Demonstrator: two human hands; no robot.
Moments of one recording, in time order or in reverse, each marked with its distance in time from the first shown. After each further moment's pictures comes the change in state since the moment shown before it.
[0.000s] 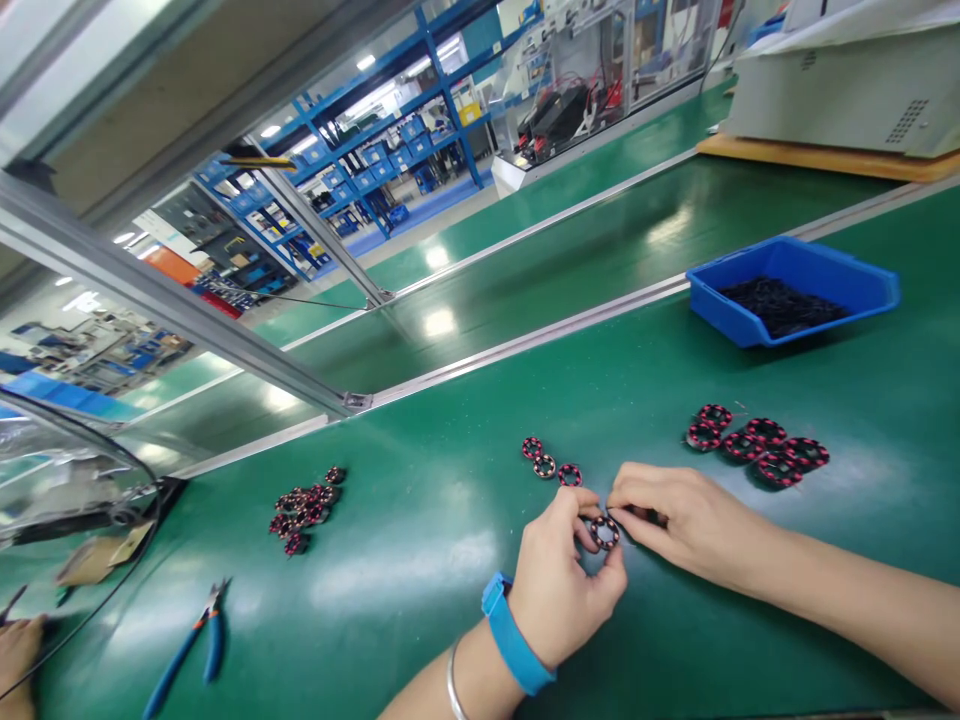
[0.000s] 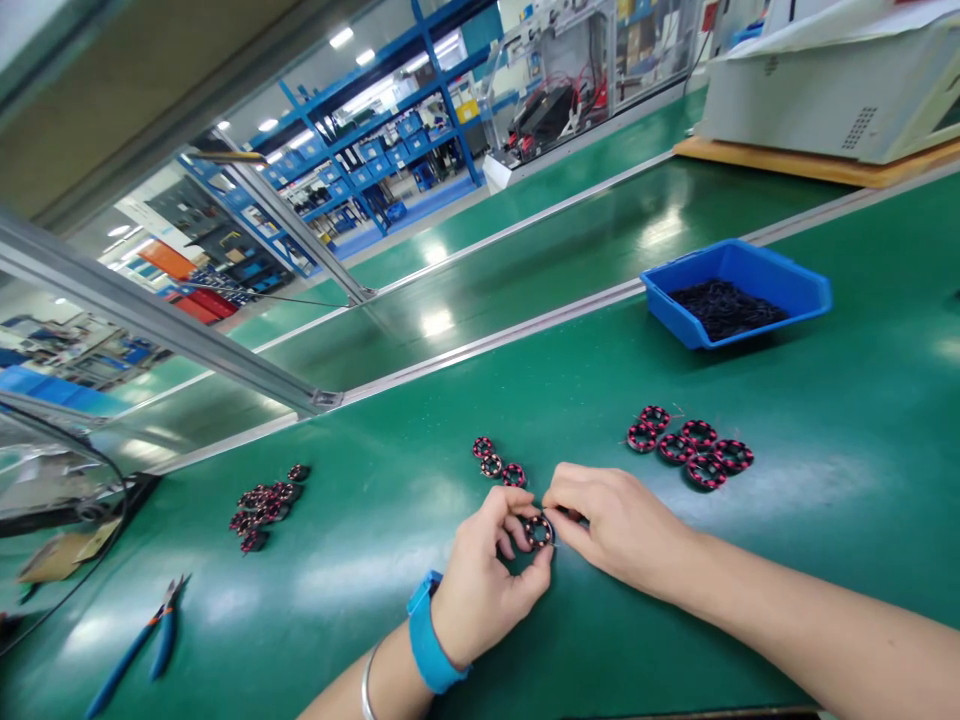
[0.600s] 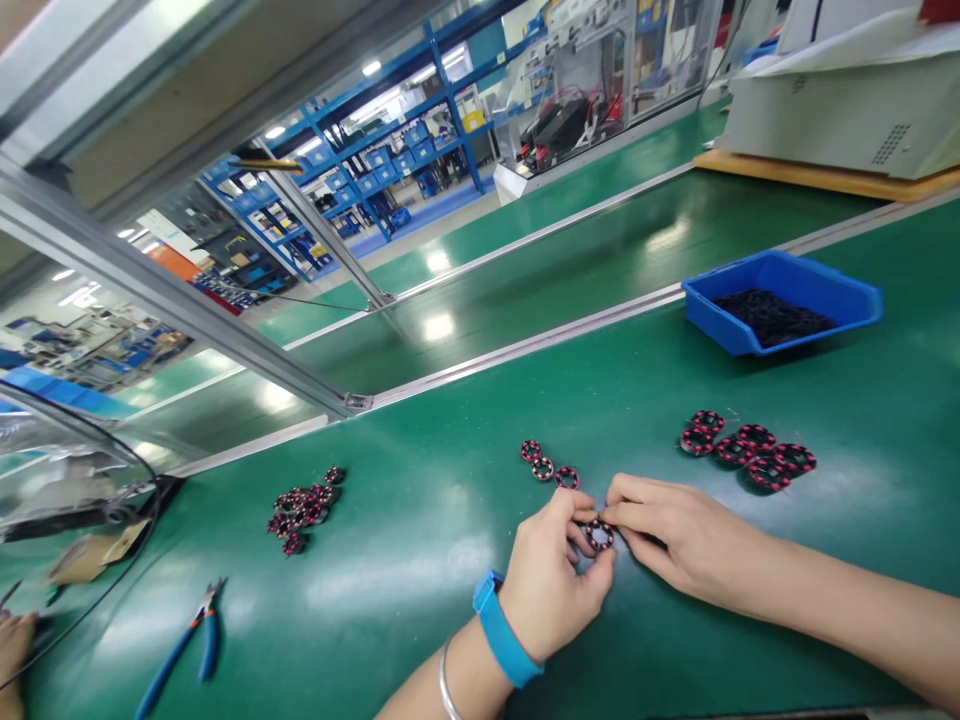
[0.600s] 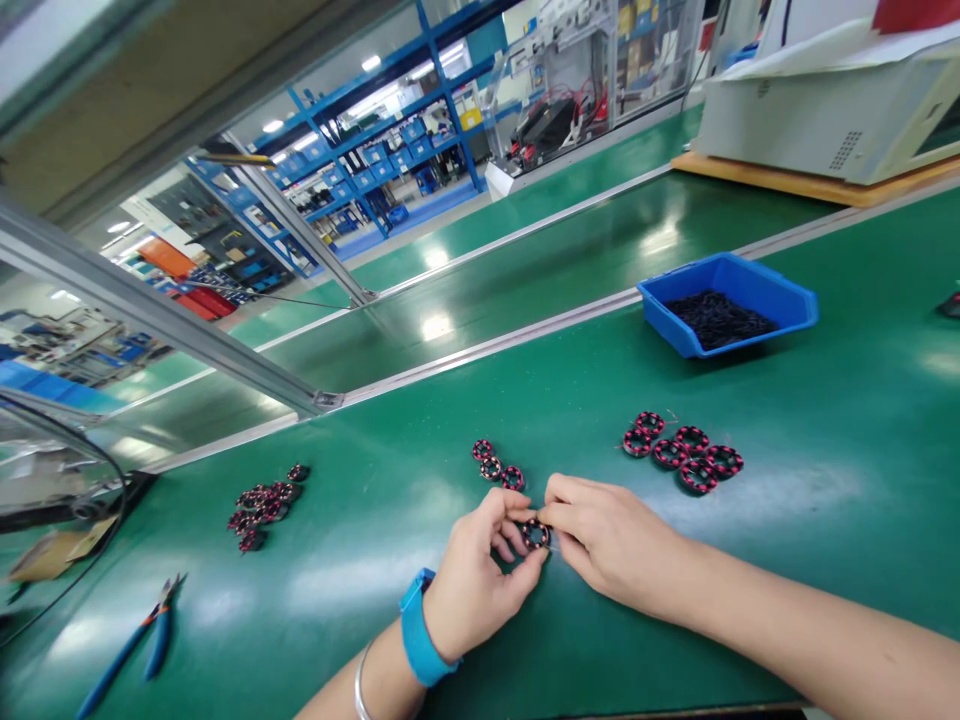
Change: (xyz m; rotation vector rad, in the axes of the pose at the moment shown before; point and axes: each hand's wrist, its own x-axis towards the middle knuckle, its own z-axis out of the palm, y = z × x) left_hand 0.005 -0.001 -0.008 -0.030 -0.084 -0.018; right_hand -0.005 -0.009 0.001 -0.116 -0.061 -0.099
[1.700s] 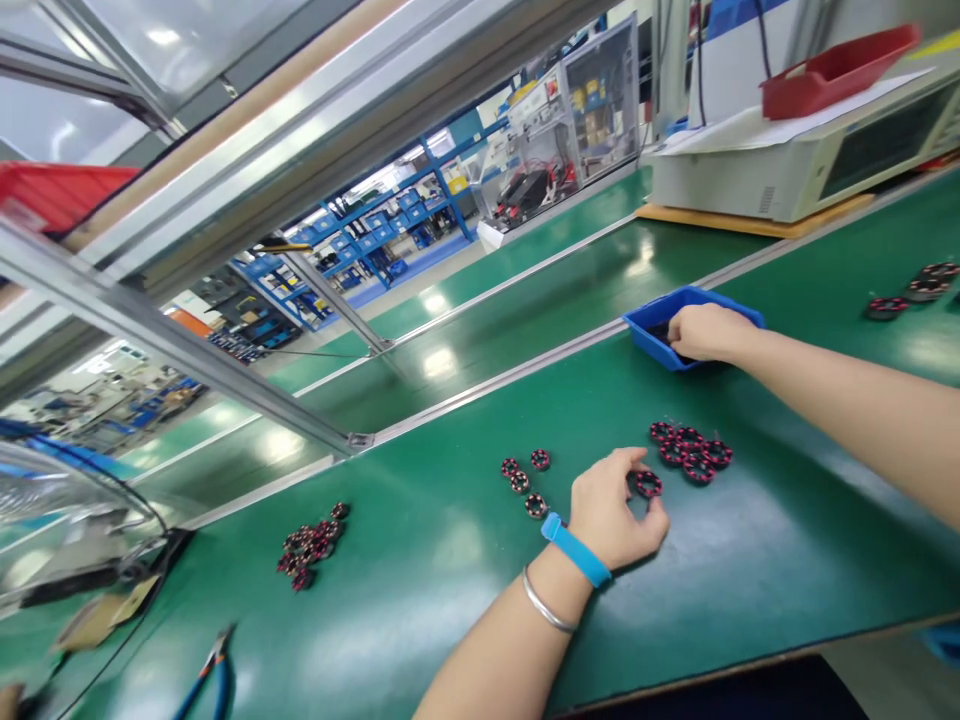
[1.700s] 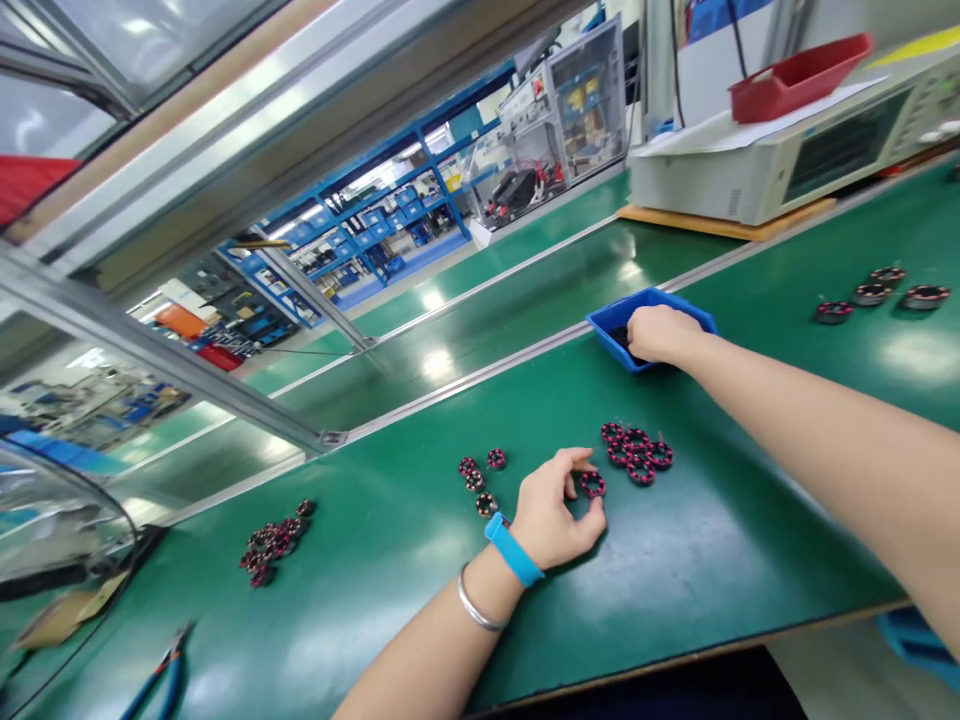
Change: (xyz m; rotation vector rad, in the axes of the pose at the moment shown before) left_hand 0.072 0.018 0.073 0.117 -0.017 0.317; right_hand 0.042 0.156 -0.159 -0.430 0.009 1.034
